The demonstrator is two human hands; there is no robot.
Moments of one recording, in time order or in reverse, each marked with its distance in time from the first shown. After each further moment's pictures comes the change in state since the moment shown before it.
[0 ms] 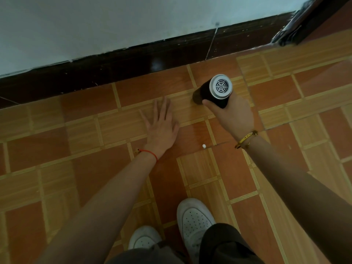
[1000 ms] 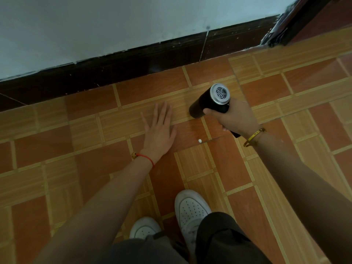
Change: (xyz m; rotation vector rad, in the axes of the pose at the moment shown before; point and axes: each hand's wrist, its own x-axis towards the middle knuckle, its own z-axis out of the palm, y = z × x) left_hand -0.033 0.001 -0.003 0.064 0.039 0.106; right_hand -0.020 0.019 -0.032 0.041 -0.263 -0.004
